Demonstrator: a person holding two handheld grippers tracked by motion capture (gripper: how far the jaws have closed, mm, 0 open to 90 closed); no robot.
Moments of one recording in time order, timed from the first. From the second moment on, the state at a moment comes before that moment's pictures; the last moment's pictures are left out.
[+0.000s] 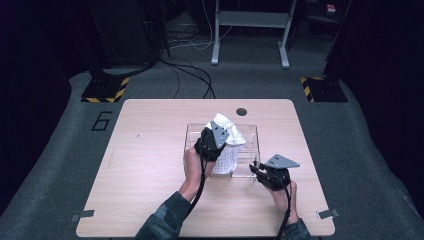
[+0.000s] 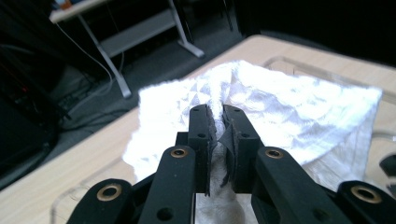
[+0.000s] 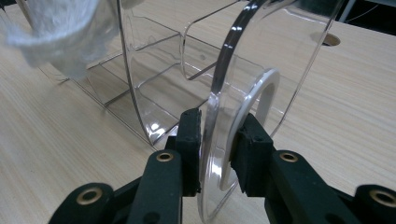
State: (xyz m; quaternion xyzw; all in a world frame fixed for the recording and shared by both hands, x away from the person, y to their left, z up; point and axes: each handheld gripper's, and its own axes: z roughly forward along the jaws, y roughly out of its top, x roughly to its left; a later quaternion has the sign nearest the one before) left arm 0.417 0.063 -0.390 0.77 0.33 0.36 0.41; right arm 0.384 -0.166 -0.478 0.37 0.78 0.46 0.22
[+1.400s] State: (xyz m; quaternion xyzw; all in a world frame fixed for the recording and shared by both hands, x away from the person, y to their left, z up) left arm 0.402 0.047 -0.463 0.81 0.32 0.32 0.36; right arm 0.384 -0.166 -0.478 0.37 0.78 0.45 0.22
